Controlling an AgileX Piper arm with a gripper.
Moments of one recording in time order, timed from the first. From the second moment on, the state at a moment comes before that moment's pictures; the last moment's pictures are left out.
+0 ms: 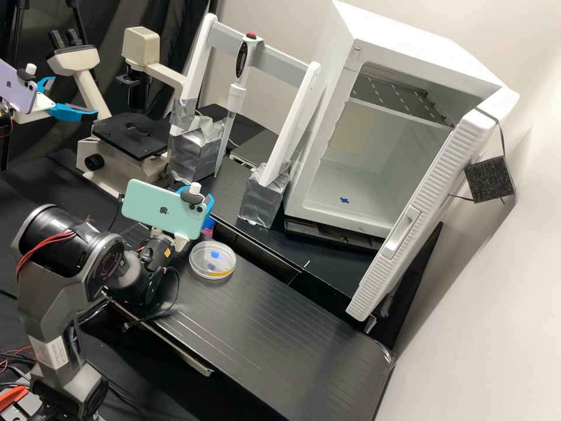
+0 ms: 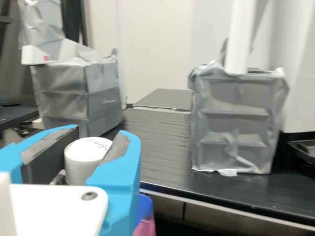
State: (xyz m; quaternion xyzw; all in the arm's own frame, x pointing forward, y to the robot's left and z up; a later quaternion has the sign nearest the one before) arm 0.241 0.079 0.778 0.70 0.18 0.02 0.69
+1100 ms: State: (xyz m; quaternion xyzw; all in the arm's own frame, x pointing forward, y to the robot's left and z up) arm 0.241 0.081 0.788 0.70 0.18 0.02 0.69
